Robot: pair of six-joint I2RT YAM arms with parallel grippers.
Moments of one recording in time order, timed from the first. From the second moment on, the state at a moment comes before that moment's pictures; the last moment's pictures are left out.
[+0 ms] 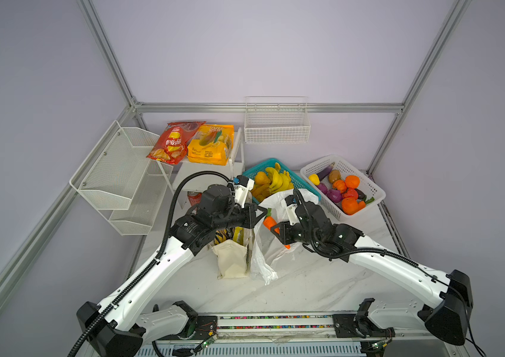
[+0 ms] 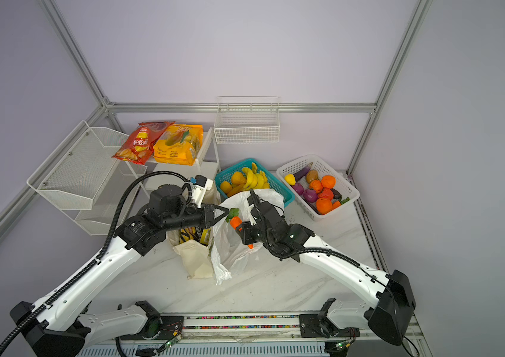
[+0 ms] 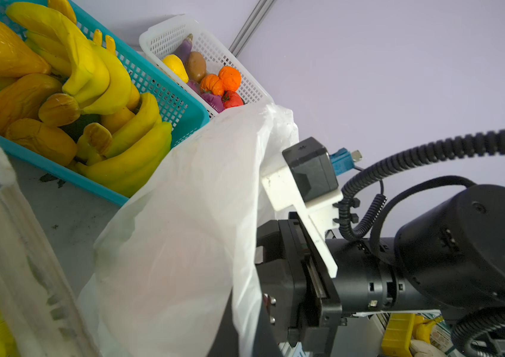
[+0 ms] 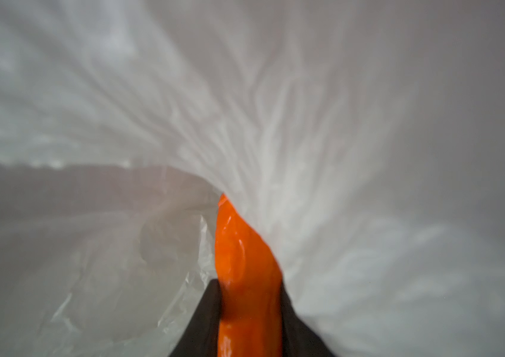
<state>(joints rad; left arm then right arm) -0.60 1.17 1.23 -0.49 0.41 -0.56 0.87 1.29 1.08 -0.38 -0.04 0.63</state>
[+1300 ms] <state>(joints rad) -0.54 1.16 1.21 -0.57 0.27 -0.56 0.33 1.10 1.32 -0.46 -0.17 0.45</state>
